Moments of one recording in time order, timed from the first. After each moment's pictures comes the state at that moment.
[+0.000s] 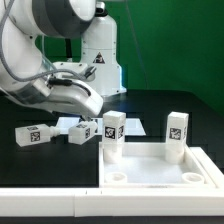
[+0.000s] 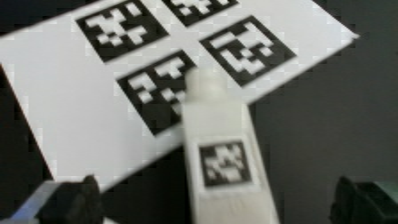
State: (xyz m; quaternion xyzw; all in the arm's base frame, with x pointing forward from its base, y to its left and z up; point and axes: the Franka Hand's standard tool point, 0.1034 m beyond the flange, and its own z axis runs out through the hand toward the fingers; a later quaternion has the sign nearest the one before) arm 0.421 -0.082 0.045 -0.88 0.26 0.36 0.17
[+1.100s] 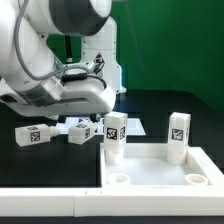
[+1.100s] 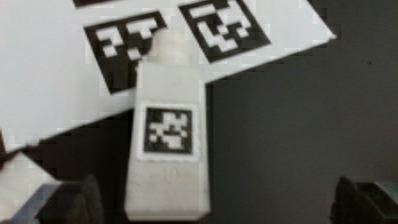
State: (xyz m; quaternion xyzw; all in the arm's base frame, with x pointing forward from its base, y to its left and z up) arm 0.426 -0.065 0.041 -0.90 0.19 0.35 0.18
